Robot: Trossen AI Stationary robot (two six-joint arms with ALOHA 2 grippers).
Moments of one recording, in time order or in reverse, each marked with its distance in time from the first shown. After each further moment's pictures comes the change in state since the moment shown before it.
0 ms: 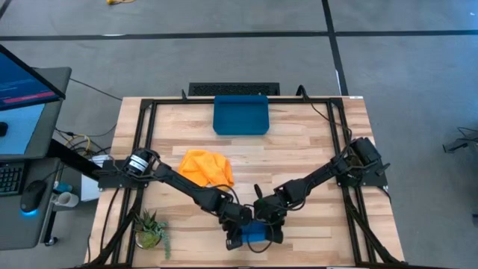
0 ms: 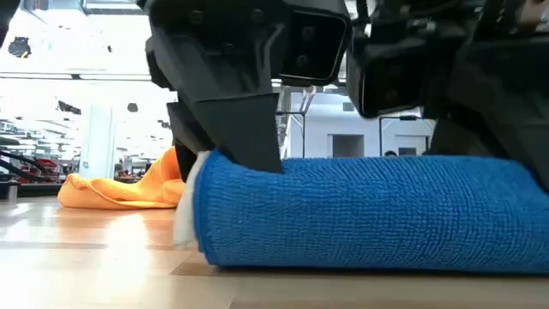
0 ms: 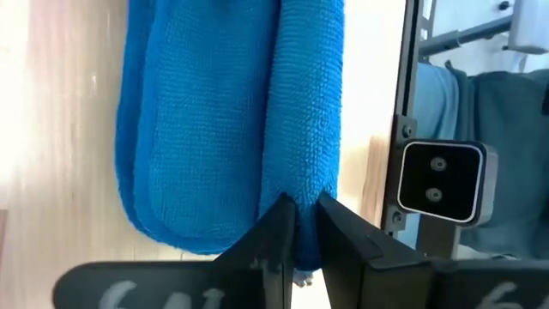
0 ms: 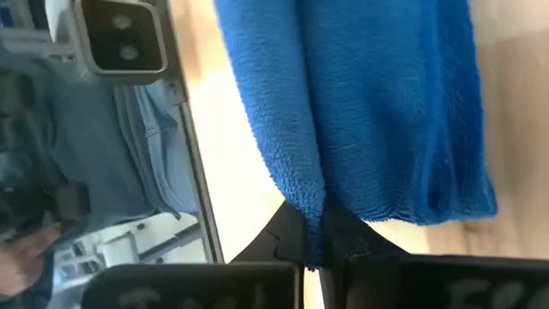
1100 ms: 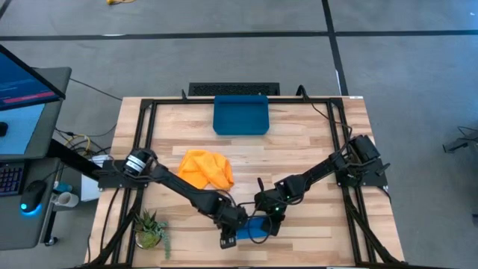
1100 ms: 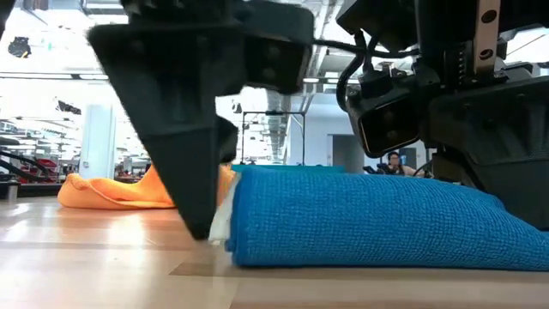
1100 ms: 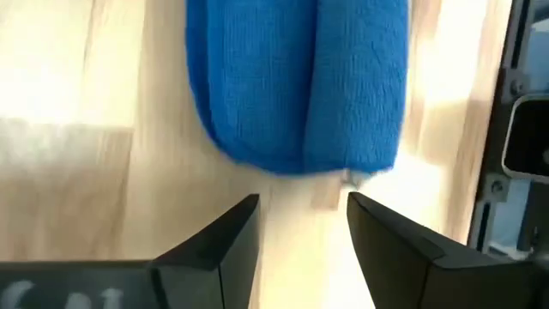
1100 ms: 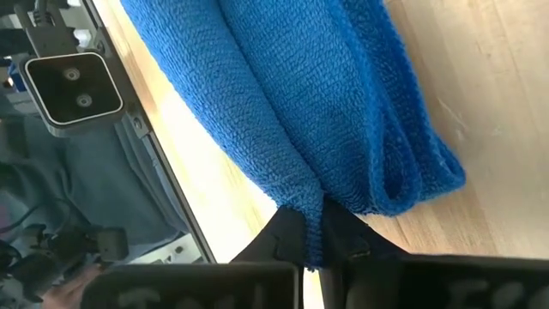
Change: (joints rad) left arm -0.030 -0.023 0.002 -0.173 -0.175 0.074; right arm -0.065 -0.002 -0.072 0.033 -0.011 0.171
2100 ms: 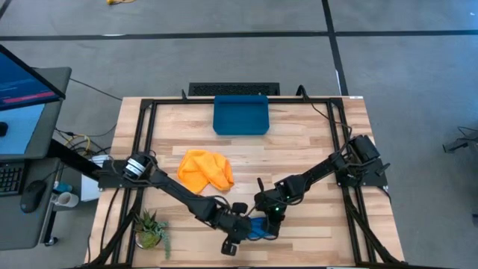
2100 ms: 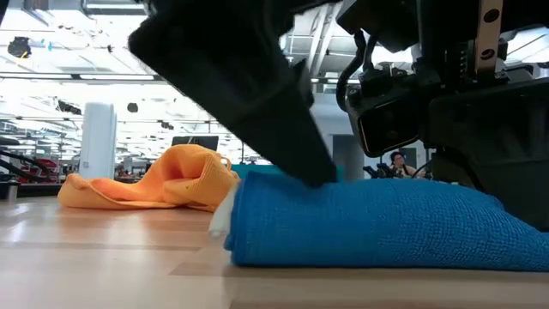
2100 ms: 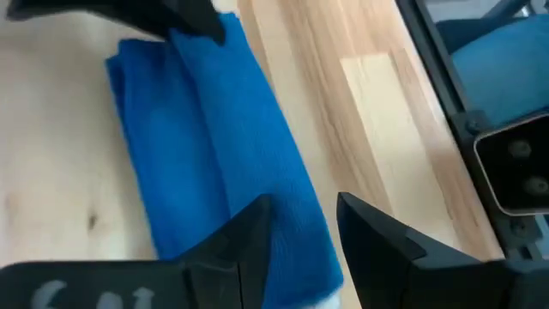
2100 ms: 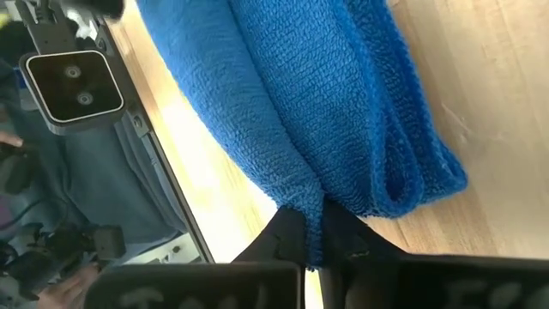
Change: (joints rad) left arm -0.052 0.019 0.001 0.256 -0.205 0.391; right arm 0.002 0.001 0.000 0.008 0.003 -0.016
